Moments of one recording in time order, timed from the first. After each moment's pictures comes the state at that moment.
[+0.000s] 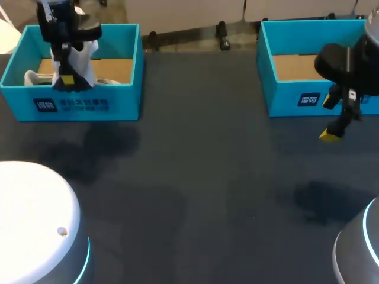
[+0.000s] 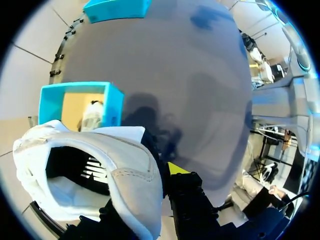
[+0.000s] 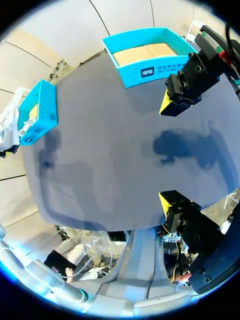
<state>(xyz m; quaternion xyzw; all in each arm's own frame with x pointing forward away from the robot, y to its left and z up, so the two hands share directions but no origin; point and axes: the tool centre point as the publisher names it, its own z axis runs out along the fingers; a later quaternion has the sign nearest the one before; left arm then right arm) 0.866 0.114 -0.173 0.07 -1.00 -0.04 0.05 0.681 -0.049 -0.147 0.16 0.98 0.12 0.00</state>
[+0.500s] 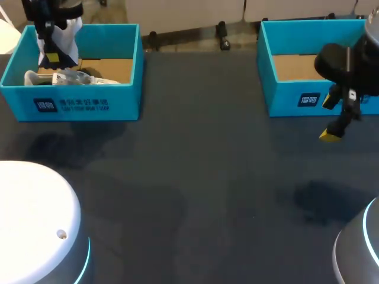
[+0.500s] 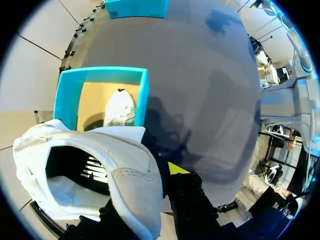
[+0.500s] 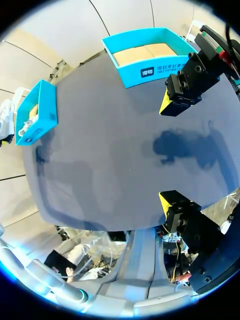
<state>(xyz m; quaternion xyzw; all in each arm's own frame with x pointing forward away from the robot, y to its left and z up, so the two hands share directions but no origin) 0.929 0.162 -0.162 0.08 -1.00 -0.03 0.03 0.681 -0.049 -0.147 0.16 0.98 0.12 0.00</state>
